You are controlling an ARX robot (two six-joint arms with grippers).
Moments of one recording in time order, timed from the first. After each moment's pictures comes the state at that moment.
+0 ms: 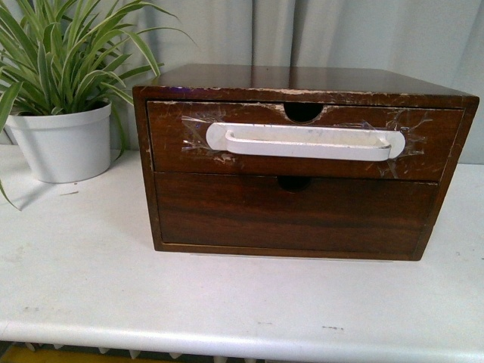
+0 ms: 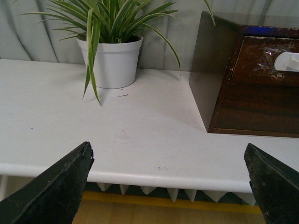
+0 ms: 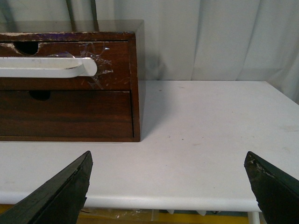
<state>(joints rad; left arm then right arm) 0.00 0.00 0.01 0.00 0.00 0.00 0.00 0.00 0.01 0.00 0.00 0.00</state>
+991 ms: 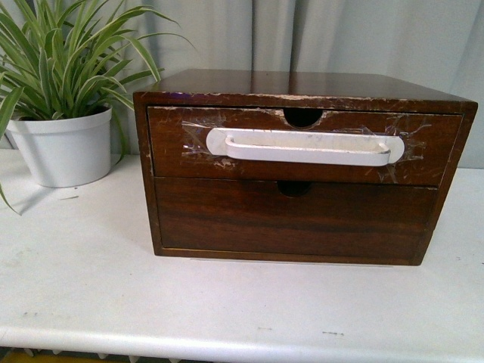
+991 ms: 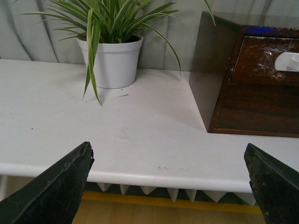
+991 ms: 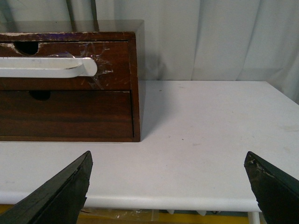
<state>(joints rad) 0.00 0.00 0.01 0.00 0.00 0.00 0.00 0.00 0.01 0.00 0.00 0.00</state>
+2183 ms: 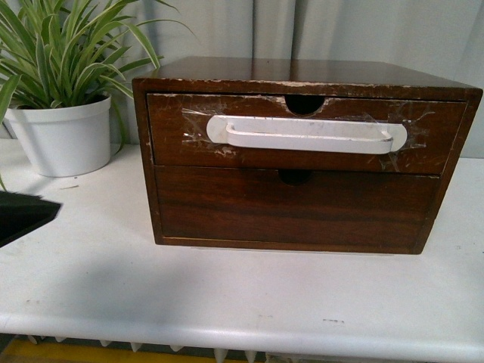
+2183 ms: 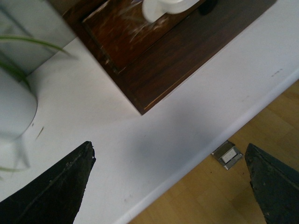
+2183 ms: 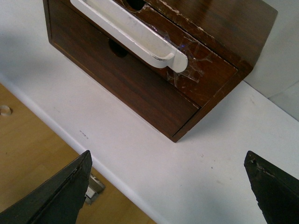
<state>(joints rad) -0.25 0.98 0.66 -0.14 0.20 0.54 -0.03 0.82 0.66 -0.26 -0.41 -0.57</state>
